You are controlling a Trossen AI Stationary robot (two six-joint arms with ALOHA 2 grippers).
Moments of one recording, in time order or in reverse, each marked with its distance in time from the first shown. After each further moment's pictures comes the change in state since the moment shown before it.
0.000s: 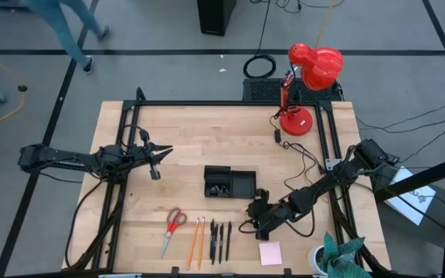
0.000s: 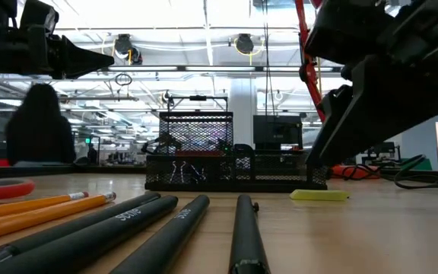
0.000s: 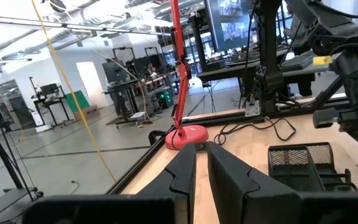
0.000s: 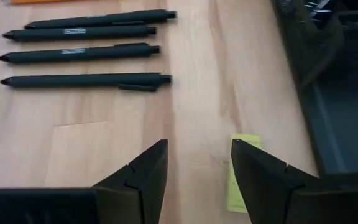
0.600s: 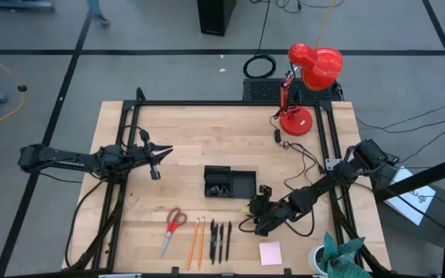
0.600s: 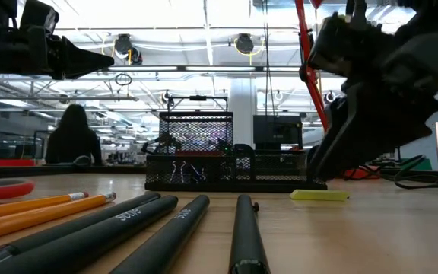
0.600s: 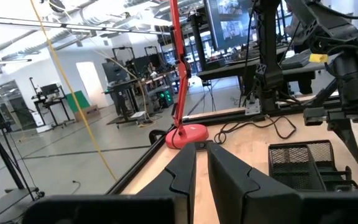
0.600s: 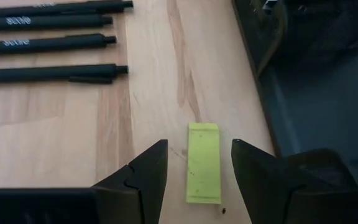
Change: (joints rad) left arm 0.000 0.000 0.000 -0.006 0.000 0.006; right arm 0.001 0.013 -0.024 -0.024 0.082 0.024
